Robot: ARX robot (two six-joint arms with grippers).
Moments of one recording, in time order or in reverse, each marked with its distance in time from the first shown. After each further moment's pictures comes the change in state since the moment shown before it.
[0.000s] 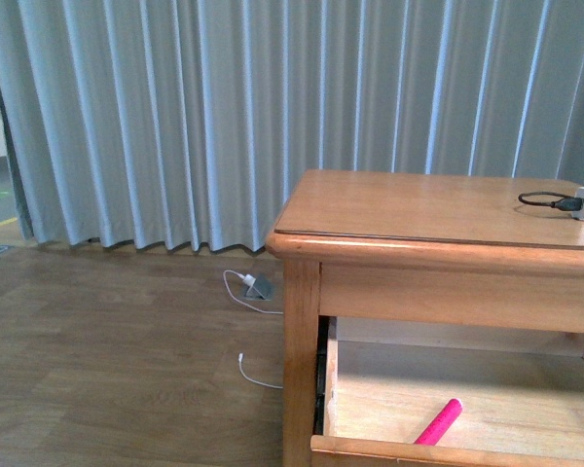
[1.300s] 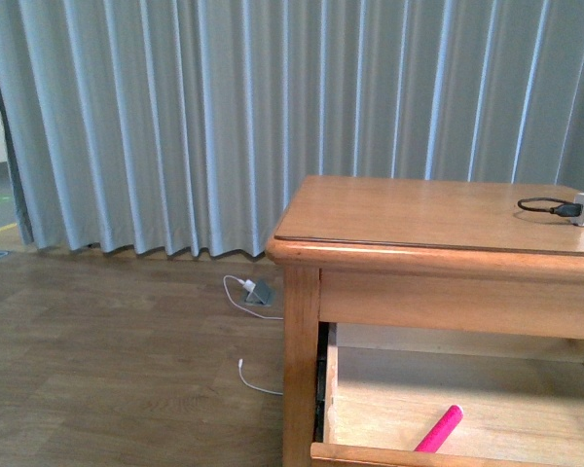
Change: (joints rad) left arm 0.082 -0.356 -0.167 0.008 0.217 0.062; right arm 0.003 0.011 0.014 -0.049 -0.005 -0.003
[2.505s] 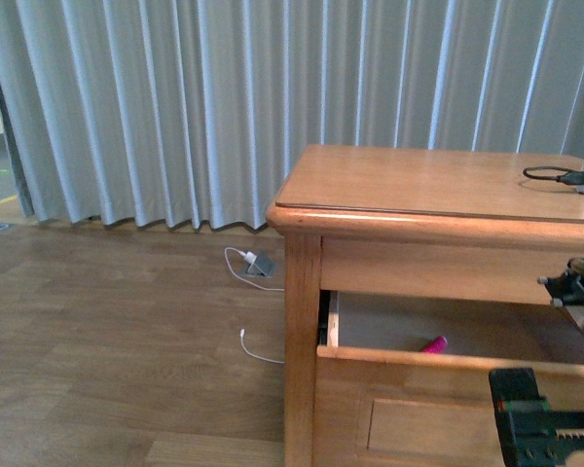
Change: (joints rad) left arm 0.000 0.000 0.000 0.000 0.000 0.000; right arm 0.202 1.453 0.559 0.277 0.157 0.101
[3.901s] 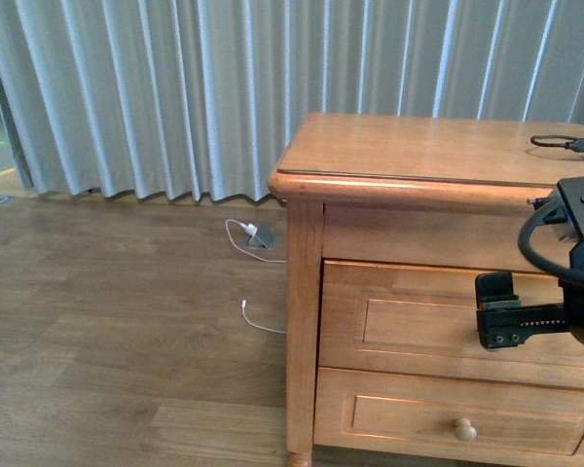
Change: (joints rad) left arm 0.000 0.000 0.000 0.000 0.000 0.000; right arm -0.069 0.172 0.045 0.435 -0.026 -0.158
